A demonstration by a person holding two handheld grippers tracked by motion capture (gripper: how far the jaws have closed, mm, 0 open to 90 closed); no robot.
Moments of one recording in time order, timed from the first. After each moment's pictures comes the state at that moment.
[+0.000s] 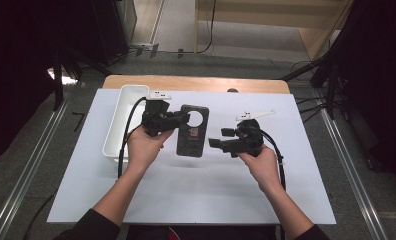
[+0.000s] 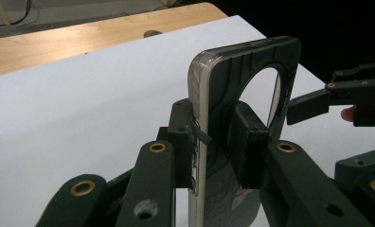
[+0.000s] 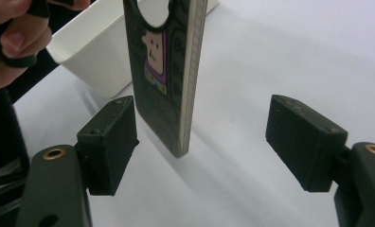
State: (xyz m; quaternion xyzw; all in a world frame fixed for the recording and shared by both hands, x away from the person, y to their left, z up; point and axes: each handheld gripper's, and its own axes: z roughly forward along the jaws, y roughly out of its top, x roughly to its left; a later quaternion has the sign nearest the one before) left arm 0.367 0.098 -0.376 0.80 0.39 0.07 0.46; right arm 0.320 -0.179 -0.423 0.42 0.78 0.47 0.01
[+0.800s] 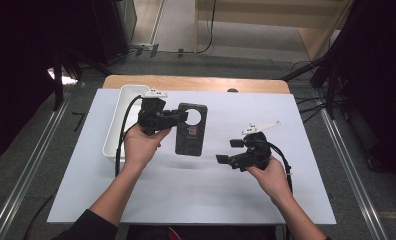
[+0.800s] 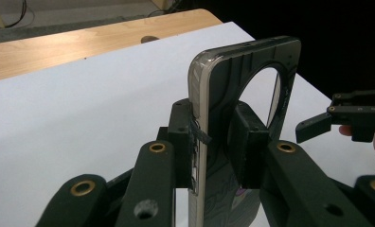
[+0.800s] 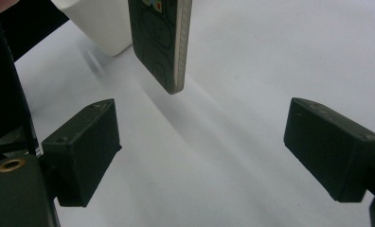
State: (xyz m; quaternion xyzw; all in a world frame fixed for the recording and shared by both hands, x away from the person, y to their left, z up) left arm 0.366 0.104 -0.369 0.79 0.38 0.07 0.47; right arm 0.294 -0.194 -0.439 0.40 0.80 0.44 0.01
